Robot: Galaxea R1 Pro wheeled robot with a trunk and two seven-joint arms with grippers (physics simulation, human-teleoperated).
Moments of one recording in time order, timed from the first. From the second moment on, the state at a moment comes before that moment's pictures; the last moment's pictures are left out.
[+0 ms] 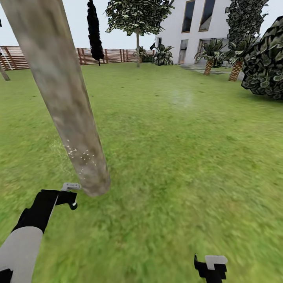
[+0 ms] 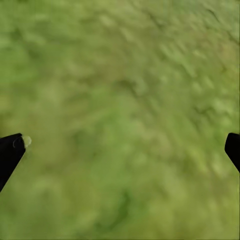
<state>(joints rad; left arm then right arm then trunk) -0.75 0.18 0.30 -0.82 -0.47 0.64 -0.45 -0.41 -0.03 -0.16 -0.12 0.31 -0.57 -0.33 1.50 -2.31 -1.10</state>
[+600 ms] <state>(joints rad) -0.82 0.18 0.27 -0.88 -0.47 0.72 -0.46 -0.41 -0.03 -0.16 -0.12 0.31 -0.57 -0.33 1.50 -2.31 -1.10</state>
